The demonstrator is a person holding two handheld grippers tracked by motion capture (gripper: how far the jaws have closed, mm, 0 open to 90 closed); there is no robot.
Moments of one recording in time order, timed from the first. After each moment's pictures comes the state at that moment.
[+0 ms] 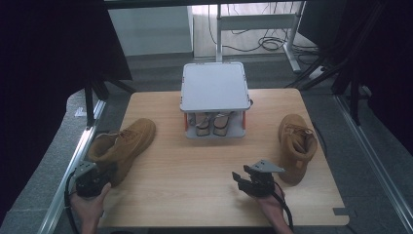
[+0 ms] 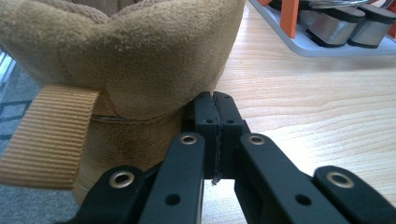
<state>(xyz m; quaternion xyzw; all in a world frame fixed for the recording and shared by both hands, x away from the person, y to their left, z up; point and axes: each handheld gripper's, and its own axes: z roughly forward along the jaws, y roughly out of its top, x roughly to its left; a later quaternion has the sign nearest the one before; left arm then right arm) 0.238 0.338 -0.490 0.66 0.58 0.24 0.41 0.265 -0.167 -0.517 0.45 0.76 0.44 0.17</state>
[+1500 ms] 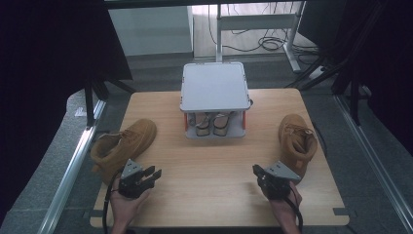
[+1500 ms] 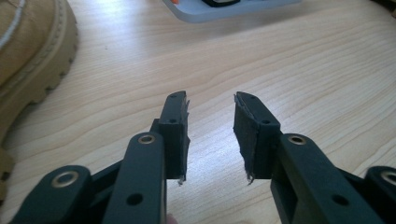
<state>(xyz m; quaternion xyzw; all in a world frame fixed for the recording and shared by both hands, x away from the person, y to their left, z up) 0.249 0.233 -0.504 0.76 0.48 0.18 0.41 0.248 -0.204 -0.500 0.46 0.73 0.42 0.27</state>
